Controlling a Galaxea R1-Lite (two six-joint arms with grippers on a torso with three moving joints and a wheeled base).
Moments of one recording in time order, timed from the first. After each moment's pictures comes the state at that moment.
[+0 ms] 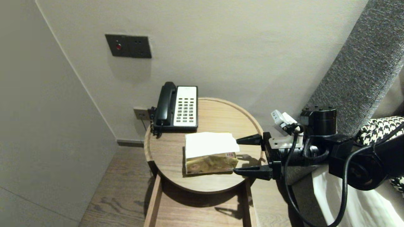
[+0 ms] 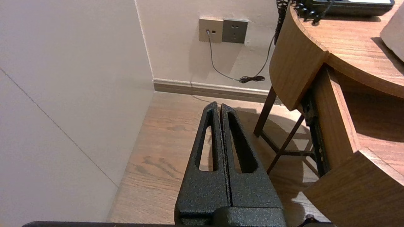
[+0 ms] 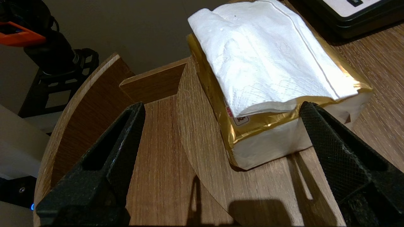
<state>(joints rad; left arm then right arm) 0.01 0.00 0.00 -0.02 0.01 -0.01 0.33 1.81 -0.78 -0.73 1.04 -0.31</state>
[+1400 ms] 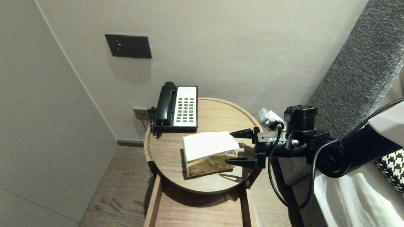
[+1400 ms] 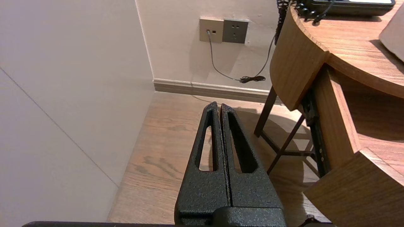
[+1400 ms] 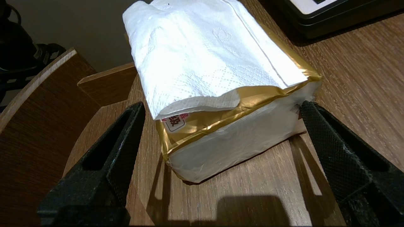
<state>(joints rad) 0.01 0.00 0.00 -0.02 0.01 -0.01 0.31 1.97 -0.91 -0.79 1.03 -0.34</state>
